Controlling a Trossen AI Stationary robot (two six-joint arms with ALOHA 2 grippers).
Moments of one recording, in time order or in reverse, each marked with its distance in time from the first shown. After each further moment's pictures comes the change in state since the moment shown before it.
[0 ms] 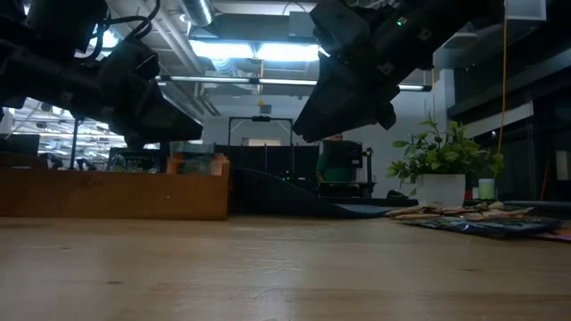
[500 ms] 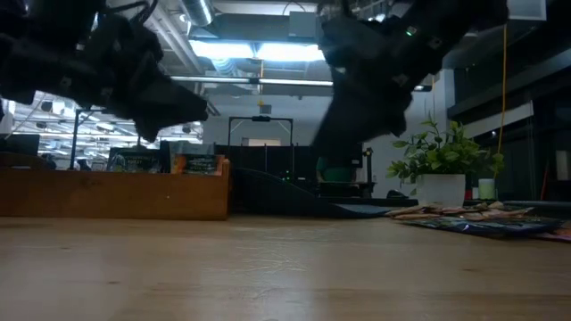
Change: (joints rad) left arm -0.003 0.000 0.020 0.081 0.152 0.055; right arm 0.001 0.000 0.002 -0.107 -0.064 0.017
